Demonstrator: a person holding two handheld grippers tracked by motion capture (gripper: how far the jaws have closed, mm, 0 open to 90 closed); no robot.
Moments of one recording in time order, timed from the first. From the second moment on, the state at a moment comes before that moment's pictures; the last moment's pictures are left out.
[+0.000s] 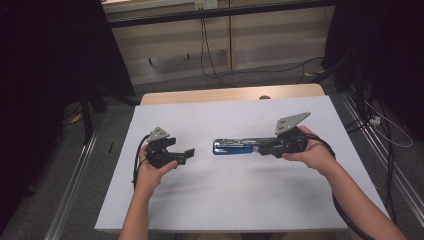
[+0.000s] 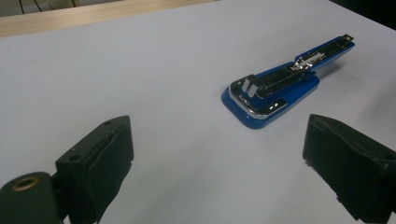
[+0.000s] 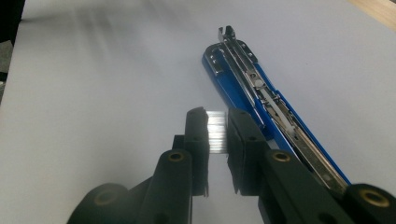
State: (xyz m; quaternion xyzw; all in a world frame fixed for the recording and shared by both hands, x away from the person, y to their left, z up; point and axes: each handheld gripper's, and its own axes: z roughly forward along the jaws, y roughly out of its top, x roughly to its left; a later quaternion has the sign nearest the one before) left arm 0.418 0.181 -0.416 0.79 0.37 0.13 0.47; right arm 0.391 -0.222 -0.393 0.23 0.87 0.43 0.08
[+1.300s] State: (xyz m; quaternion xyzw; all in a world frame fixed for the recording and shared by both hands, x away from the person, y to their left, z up) left arm 0.418 0.179 -0.417 0.80 0.36 0.12 0.47; right arm 0.426 -0.192 -0.386 0.20 0.88 0.42 0.08
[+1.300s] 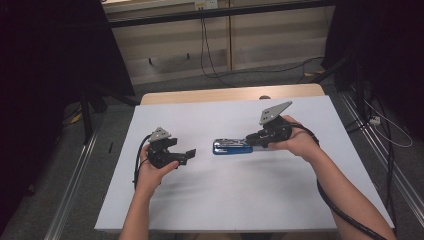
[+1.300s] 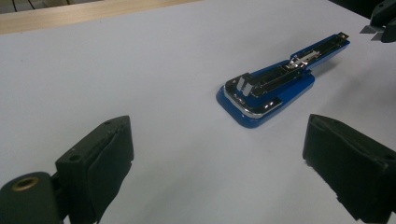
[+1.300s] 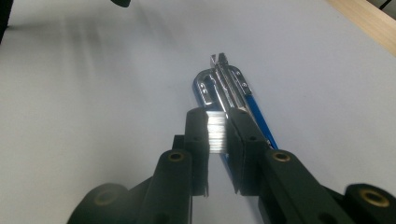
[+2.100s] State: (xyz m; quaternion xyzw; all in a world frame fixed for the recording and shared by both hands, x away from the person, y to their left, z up) left arm 0.417 0.178 -0.417 0.80 0.36 0.12 0.46; right arm 0.448 -0.179 -0.387 0.19 0.89 0.41 0.08
